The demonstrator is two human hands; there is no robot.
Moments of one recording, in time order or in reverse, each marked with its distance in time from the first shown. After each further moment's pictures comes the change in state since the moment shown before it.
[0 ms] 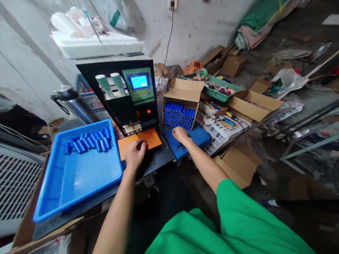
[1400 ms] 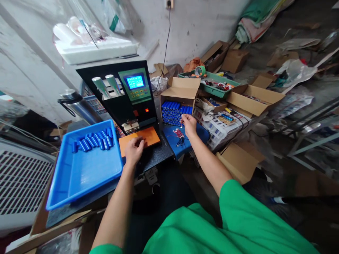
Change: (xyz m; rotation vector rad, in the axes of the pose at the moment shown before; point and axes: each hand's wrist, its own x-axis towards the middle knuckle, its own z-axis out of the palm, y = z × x) left_hand 0.005 -0.006 0.001 -0.079 -0.063 -0.056; right_hand -0.004 0.023 -0.029 1.447 0.590 0.106
